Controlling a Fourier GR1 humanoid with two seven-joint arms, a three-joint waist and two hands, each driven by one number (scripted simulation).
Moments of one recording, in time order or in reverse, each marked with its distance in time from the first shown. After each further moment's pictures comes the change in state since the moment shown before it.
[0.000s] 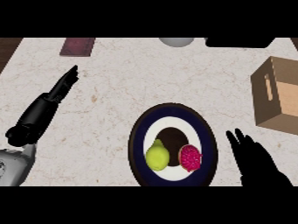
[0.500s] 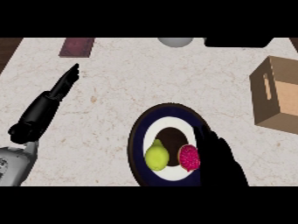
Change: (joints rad) left arm -0.016 -0.013 0.006 0.013 -0.011 -0.003 0.003; right arm -0.098 0.295 0.075 0.195 0.093 0.075 0.067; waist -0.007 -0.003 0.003
